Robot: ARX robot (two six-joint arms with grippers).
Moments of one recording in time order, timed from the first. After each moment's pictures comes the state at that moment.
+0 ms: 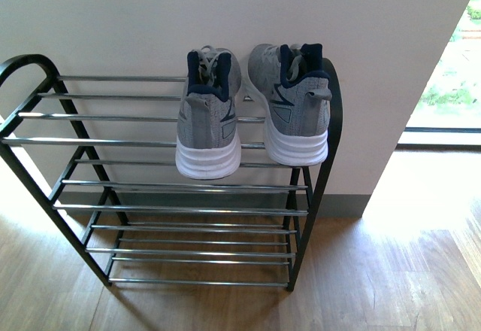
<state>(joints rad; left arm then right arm) -0.15 1.28 0.32 0.95 -0.15 -0.01 0.00 0.00 0.02 0.00 0.00 0.00</state>
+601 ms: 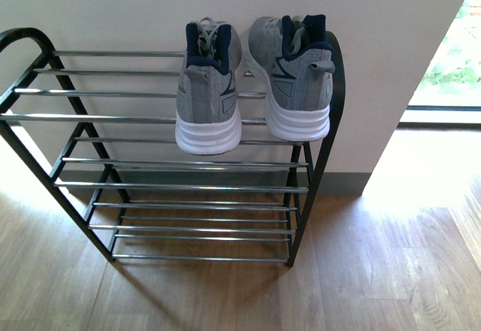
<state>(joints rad) 0.00 0.89 0.04 0.83 0.00 -0.01 0.00 0.00 0.02 0.00 0.00 0.00</state>
